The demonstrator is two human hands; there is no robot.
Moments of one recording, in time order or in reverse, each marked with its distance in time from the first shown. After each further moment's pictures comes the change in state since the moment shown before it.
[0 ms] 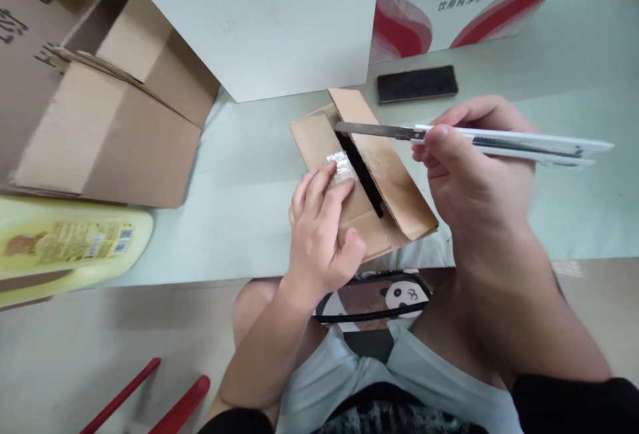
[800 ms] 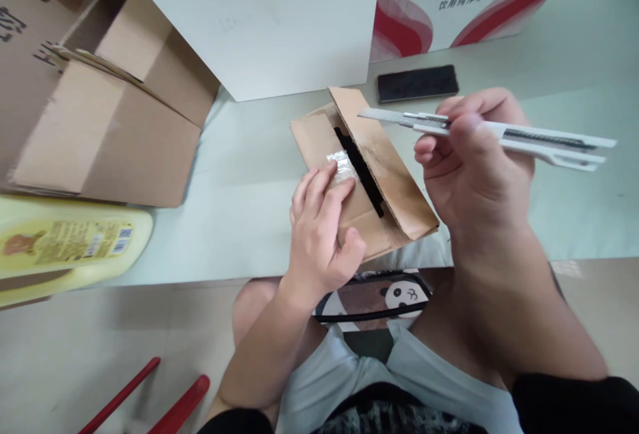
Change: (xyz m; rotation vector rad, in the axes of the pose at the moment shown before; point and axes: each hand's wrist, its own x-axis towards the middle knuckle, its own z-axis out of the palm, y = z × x) left_hand 0.000 -0.002 0.000 -0.008 0.000 0.014; right_hand 0.004 0.019 -0.009 -0.063 -0.115 -0.070
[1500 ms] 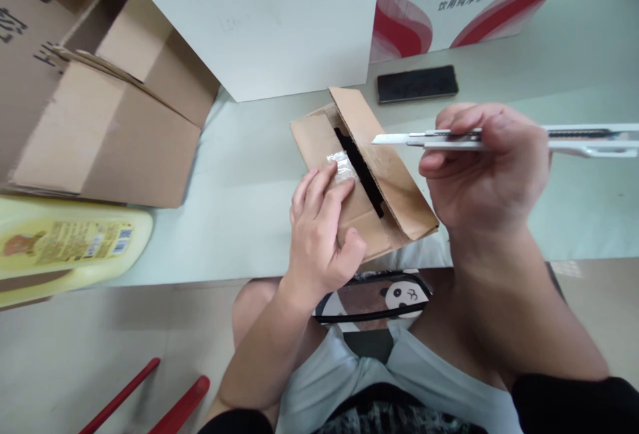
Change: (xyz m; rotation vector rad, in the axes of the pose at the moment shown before) left_hand 0.000 -0.001 0.001 -0.020 0.014 0.022; right_hand 0.000 -0.023 0.006 0.380 0.137 0.178
